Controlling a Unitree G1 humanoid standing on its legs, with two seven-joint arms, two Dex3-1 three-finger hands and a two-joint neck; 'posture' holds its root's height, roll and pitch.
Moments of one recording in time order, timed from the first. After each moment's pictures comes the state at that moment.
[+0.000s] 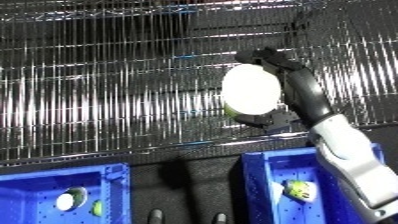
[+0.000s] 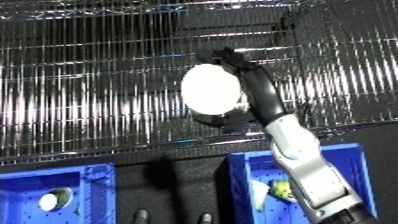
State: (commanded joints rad) left arm -0.22 0.39 -0.46 0.98 -0.52 -0.12 -0.13; right arm -1.13 -0.58 0.55 0.68 0.60 -0.16 -0.06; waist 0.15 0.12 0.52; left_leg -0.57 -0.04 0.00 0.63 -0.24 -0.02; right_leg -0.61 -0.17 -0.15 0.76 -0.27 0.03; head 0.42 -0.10
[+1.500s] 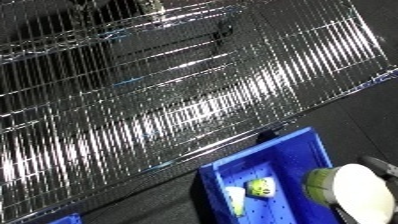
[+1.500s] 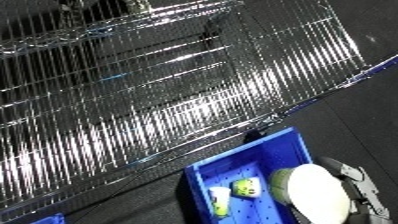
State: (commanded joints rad) left arm -0.12 0.32 -0.26 1.04 -0.61 -0.21 -0.05; right arm -0.19 -0.58 0.02 0.23 0.62 -0.47 -0.46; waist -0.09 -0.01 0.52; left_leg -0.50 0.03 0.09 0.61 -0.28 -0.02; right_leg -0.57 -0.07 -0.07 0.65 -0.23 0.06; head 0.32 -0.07
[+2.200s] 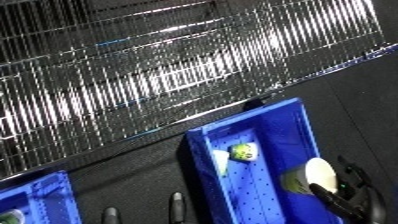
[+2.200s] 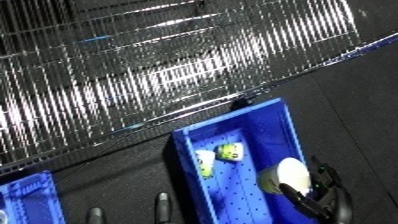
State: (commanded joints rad) left arm -0.18 0.33 -0.36 1.12 -0.63 -0.20 -0.08; right arm -0.39 -0.54 0.07 1.00 1.03 -0.28 -0.12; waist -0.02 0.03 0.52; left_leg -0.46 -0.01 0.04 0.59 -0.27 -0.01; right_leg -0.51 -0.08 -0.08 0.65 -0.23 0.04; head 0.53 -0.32
